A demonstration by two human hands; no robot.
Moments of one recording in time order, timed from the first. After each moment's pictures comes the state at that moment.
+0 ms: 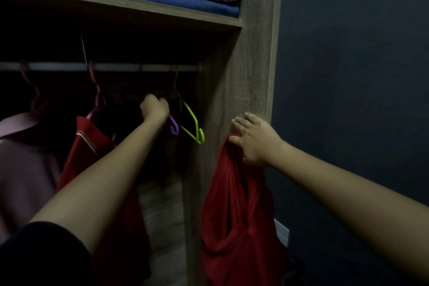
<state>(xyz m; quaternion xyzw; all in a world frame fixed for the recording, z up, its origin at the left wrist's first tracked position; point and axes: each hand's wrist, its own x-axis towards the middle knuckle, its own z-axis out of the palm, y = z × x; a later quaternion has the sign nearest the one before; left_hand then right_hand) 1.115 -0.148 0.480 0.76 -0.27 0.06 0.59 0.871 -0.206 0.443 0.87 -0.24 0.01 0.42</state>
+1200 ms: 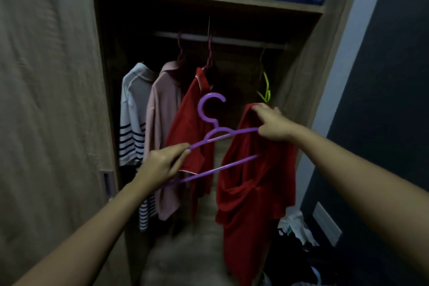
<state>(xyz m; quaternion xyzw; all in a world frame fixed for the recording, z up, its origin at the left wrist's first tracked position) 0.947 0.175 0.292 0.69 -0.49 0.42 0.33 0.838 -0.083 0.425 0.99 -0.07 0.10 -0.10</state>
